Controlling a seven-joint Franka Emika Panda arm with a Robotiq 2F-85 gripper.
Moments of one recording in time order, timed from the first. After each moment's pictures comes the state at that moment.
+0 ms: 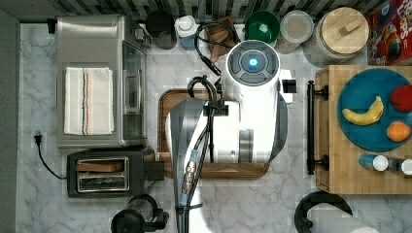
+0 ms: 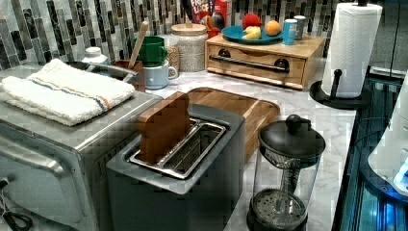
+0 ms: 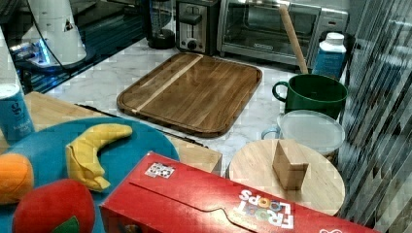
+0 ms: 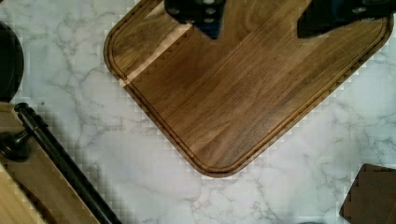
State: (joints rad) arm -0.05 0.05 0.01 -1.86 -0.06 0.26 -0.07
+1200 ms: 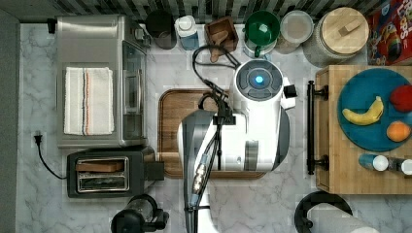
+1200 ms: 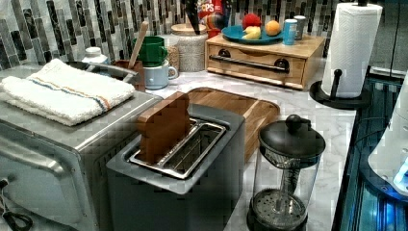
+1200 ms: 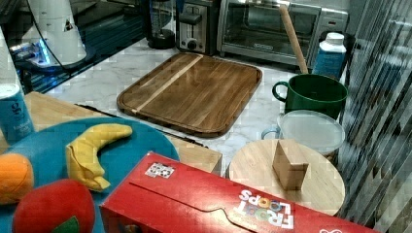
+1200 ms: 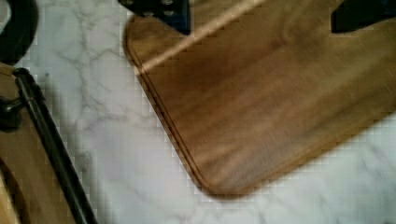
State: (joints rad) arm -0.08 0.01 0.00 -2.02 -0.07 0.33 -0.34
